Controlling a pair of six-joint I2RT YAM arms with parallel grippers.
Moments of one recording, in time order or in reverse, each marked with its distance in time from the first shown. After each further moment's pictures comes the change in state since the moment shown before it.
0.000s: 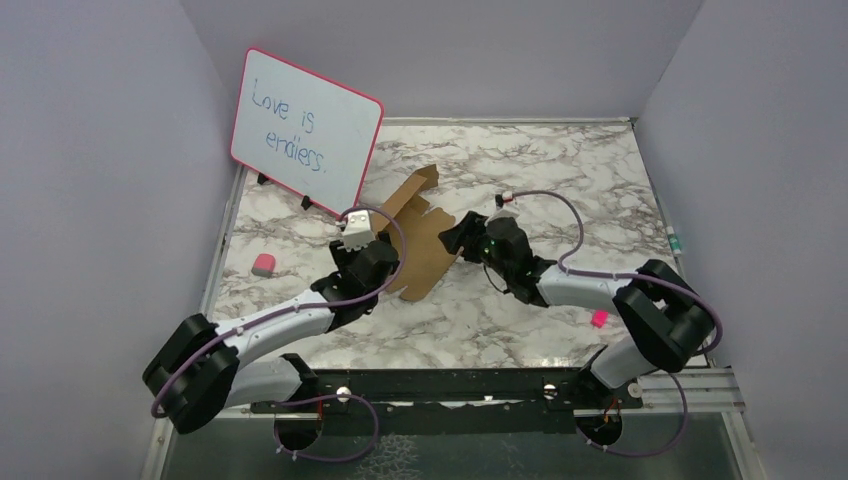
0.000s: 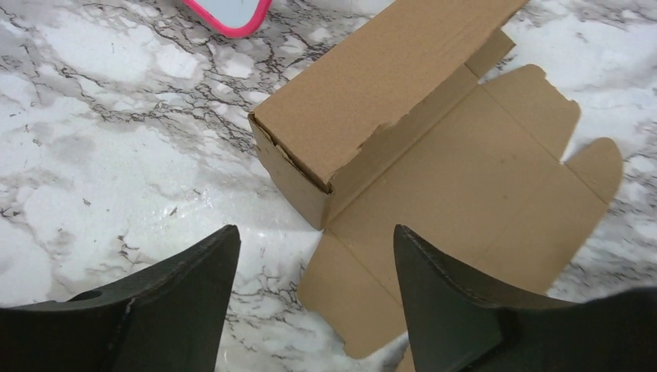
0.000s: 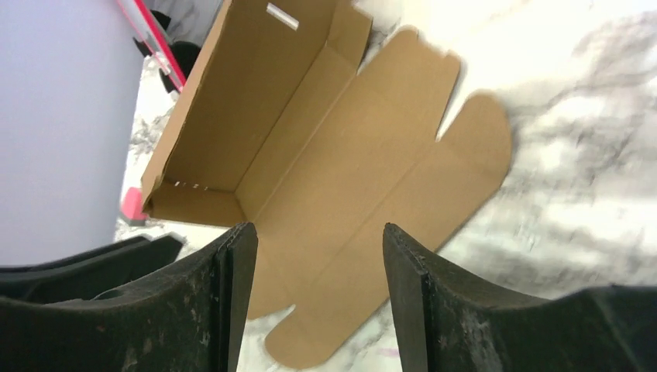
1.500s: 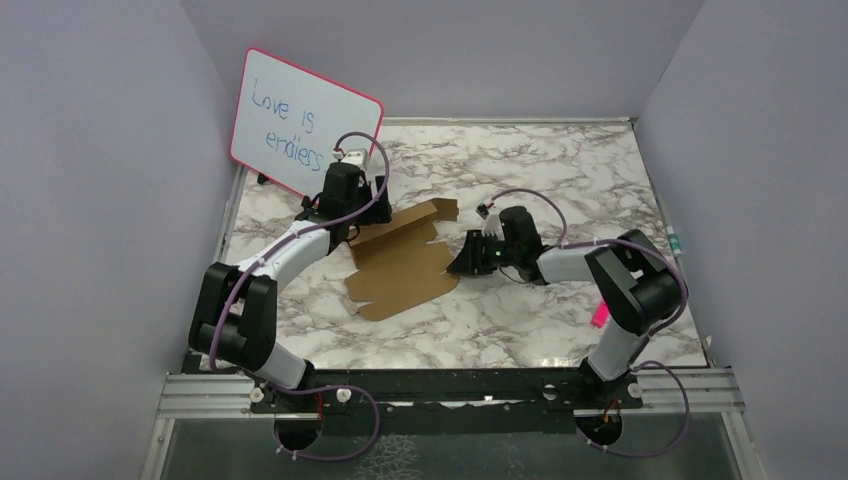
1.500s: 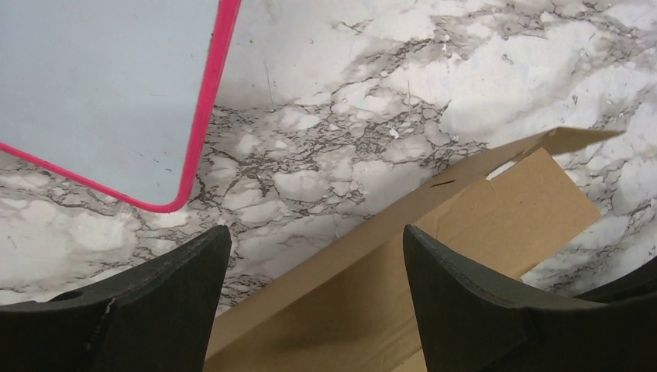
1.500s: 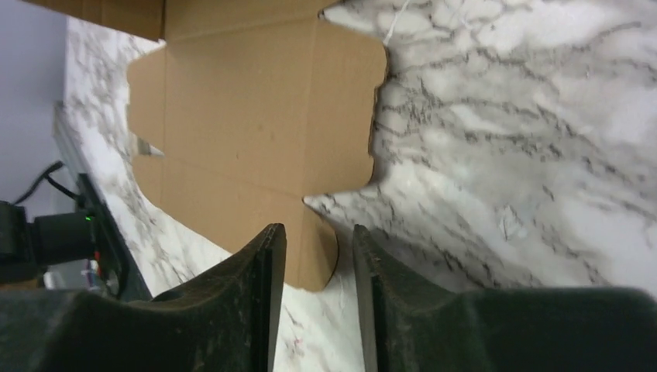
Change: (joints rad) left arm 0.470 0.283 0.413 -0.079 0.766 0.320; right arm -0.286 0.269 0.085 -0.085 -0.799 -0.373
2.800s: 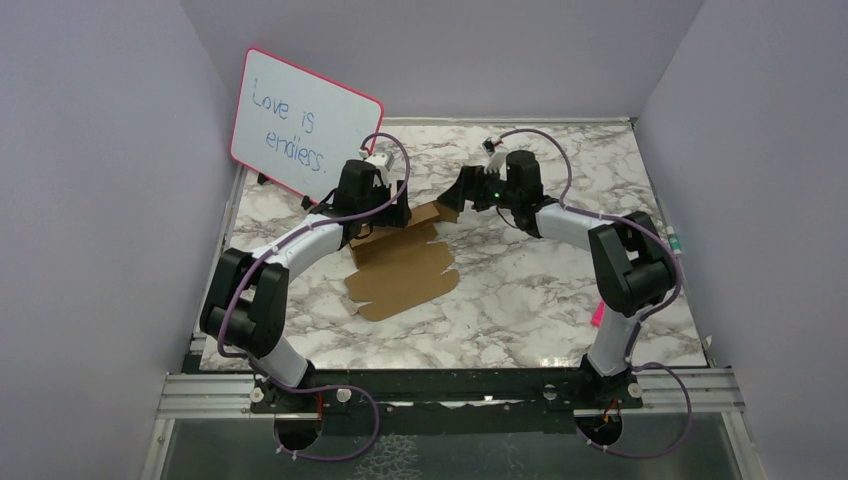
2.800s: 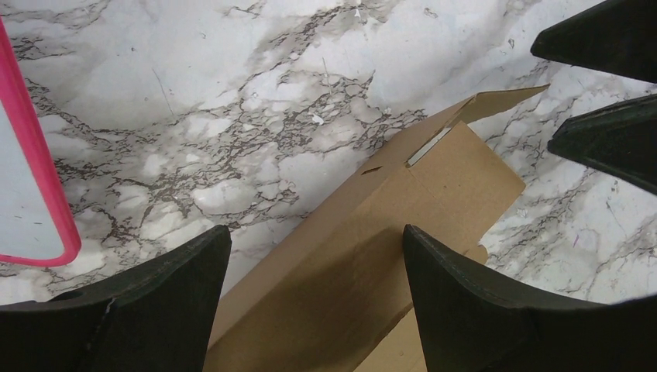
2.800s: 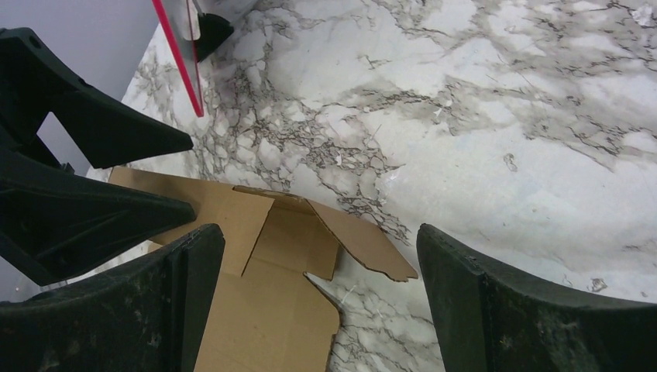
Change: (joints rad) left arm -0.062 0.089 0.061 0.004 0.143 0.074; right arm -0.100 0.089 0.393 -0.043 0.054 -0.096
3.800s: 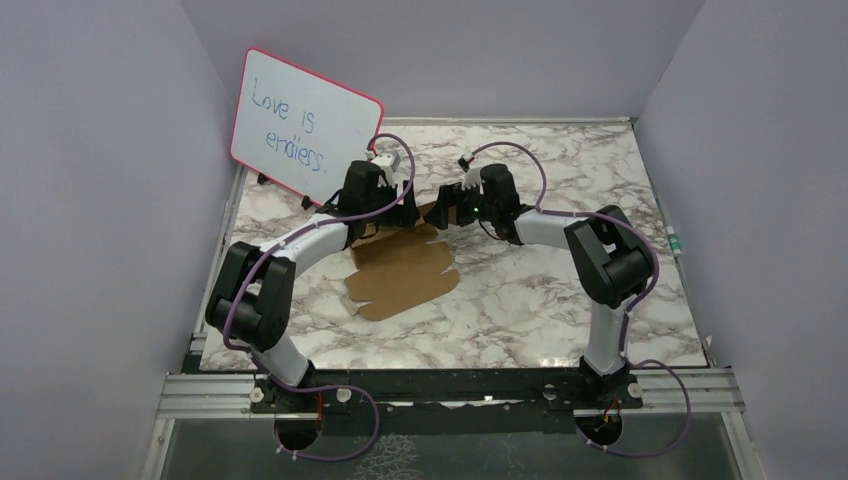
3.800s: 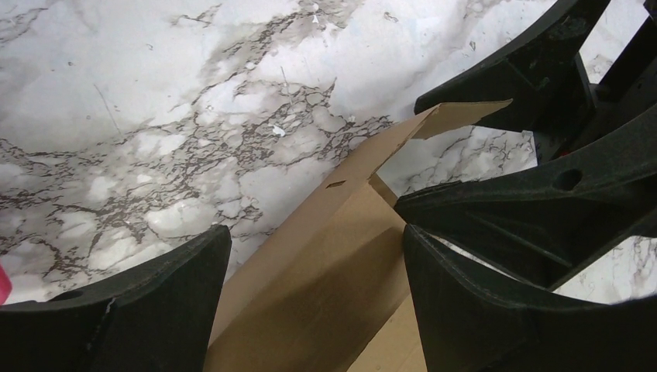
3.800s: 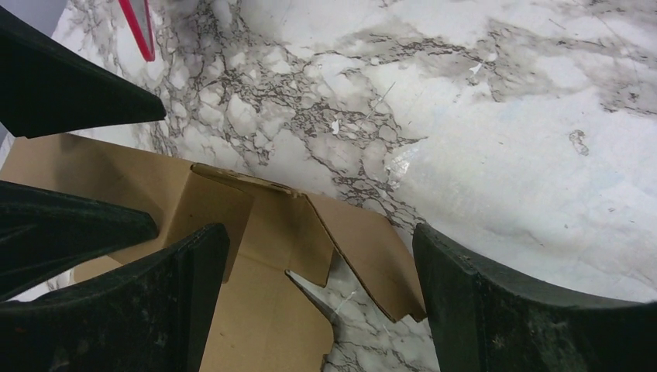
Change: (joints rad) left arm -0.012 0.039 0.000 0.068 0.060 -0.029; right arm 0.101 0.114 0.027 -0.011 0.076 -0.098
